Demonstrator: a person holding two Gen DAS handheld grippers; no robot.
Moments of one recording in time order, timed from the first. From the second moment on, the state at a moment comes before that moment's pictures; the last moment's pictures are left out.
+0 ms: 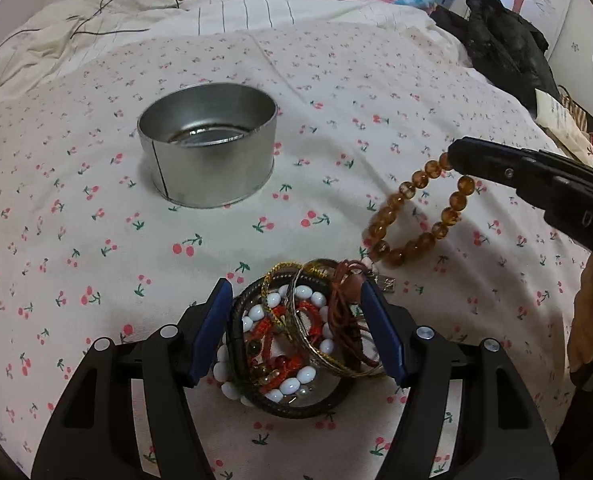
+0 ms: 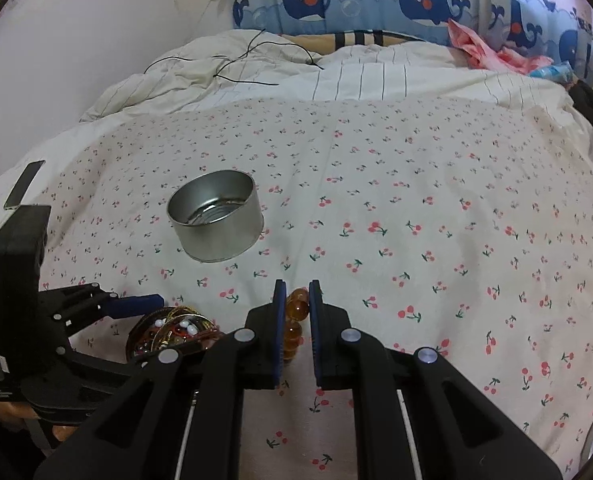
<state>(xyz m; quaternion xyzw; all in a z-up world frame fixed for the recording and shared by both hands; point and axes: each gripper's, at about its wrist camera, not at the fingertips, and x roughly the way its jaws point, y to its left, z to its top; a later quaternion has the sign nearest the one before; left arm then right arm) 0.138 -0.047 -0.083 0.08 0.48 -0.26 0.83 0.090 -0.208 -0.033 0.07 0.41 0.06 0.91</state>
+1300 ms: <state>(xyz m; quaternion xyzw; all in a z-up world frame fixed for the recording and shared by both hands) 0.122 -0.034 -0.075 0.08 0.46 -0.30 0.83 0.096 -0.209 -0.050 0.09 0.44 0.08 0.89</state>
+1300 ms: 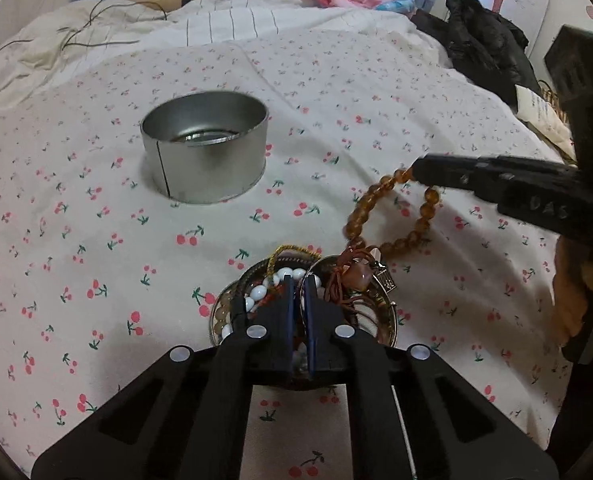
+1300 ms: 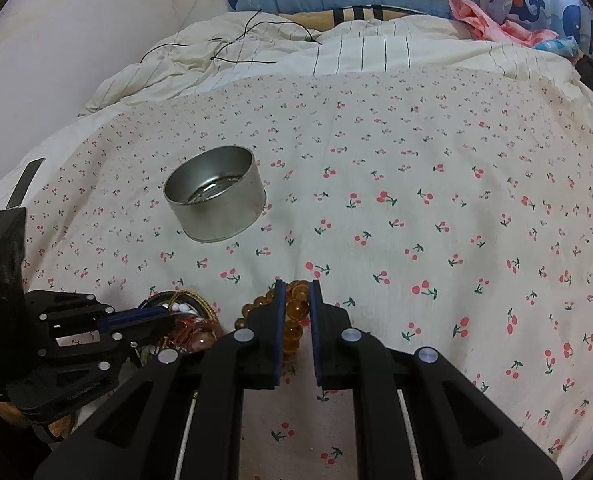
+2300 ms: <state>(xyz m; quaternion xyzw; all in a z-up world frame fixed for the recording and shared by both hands) 0.145 0.008 -0.042 -0.01 0.44 -0.29 0.85 0.103 -0.221 -0.065 0.11 0.47 0.07 0.87</state>
